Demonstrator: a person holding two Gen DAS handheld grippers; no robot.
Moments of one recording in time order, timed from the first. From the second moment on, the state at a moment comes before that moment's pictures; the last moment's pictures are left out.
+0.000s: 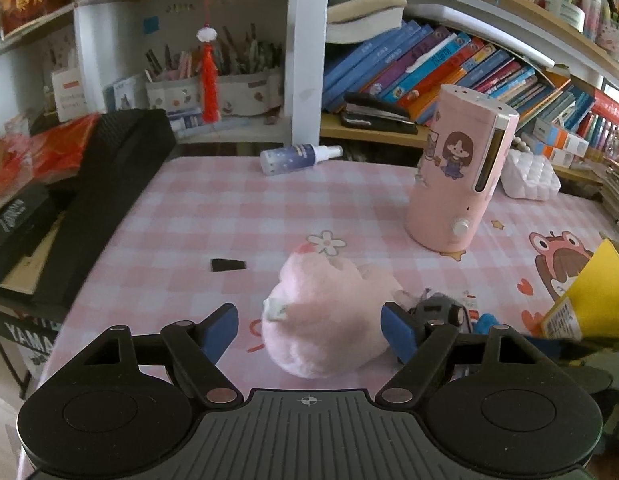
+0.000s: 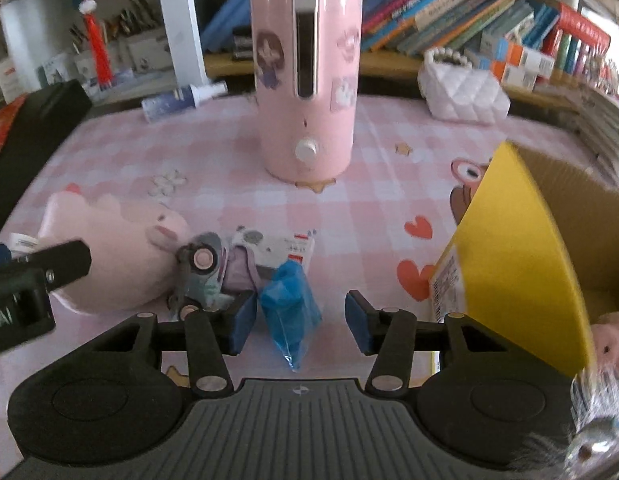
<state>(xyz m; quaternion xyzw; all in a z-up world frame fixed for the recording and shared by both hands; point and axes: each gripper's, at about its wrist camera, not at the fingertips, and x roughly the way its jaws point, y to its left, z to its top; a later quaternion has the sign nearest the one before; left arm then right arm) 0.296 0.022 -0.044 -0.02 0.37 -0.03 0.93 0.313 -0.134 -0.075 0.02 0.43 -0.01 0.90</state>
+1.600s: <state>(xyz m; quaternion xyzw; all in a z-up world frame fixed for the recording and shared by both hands) 0.166 0.068 -0.011 -0.09 0.36 -0.05 0.93 0.209 -0.134 -0.016 -0.01 0.33 0.12 0.94</state>
